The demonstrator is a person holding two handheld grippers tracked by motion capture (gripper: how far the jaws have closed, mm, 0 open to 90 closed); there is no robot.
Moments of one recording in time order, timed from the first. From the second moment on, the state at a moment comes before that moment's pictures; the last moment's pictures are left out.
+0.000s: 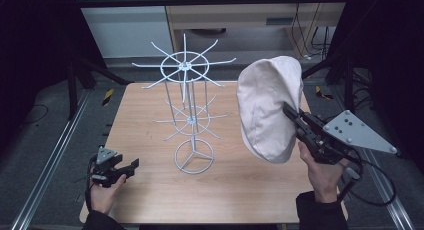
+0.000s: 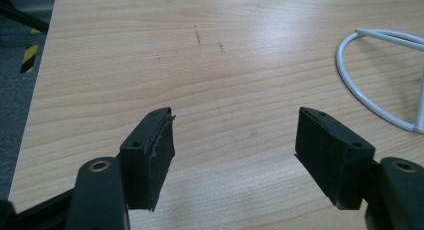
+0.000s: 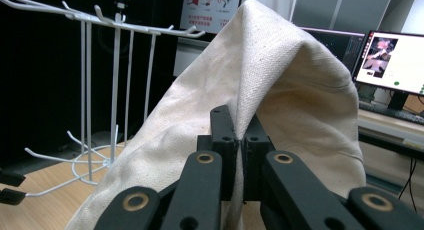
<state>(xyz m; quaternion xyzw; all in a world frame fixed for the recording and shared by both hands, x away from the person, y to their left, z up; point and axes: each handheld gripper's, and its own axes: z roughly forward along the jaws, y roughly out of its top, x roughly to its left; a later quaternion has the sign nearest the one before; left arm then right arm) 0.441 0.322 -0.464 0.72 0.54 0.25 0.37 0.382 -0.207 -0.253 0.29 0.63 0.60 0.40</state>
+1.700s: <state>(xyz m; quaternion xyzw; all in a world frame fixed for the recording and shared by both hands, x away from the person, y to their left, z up) 0.442 0.322 -0.464 0.72 0.54 0.25 0.37 0.358 -0.161 -0.195 0.20 0.61 0.65 0.40</state>
